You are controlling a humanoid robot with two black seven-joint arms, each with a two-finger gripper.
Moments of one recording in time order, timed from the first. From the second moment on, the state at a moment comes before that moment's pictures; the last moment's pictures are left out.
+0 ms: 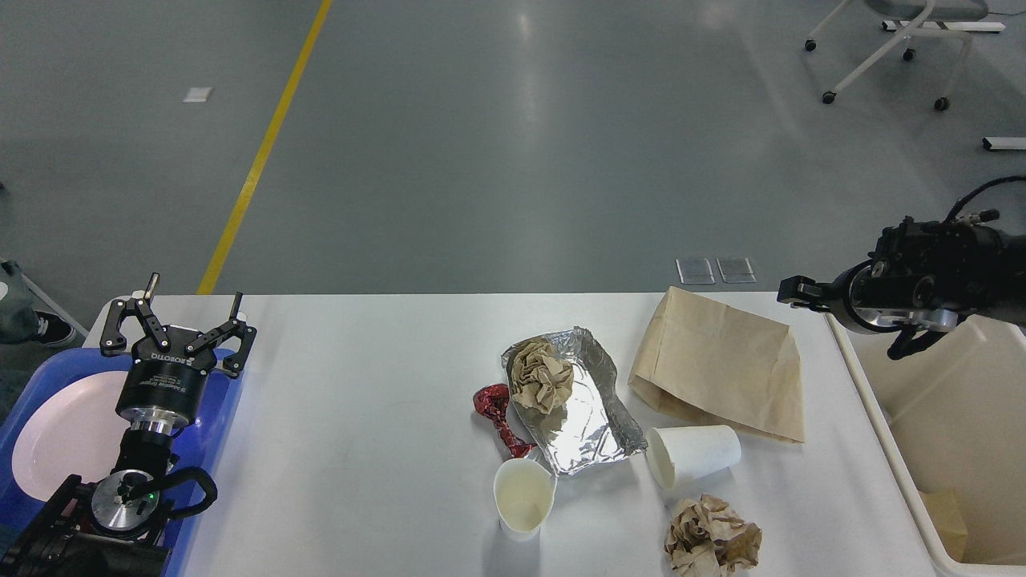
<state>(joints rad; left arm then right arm) -0.31 0.14 -1.55 -0.64 0.11 -0.71 -0.11 1.51 -0.34 -1.19 0.94 -0.06 0.02 -0.18</state>
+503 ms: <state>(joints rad) -0.31 0.14 -1.55 -0.64 0.11 -0.71 -0.11 1.06 -0.27 -1.04 0.42 -0.07 0.00 0.11</state>
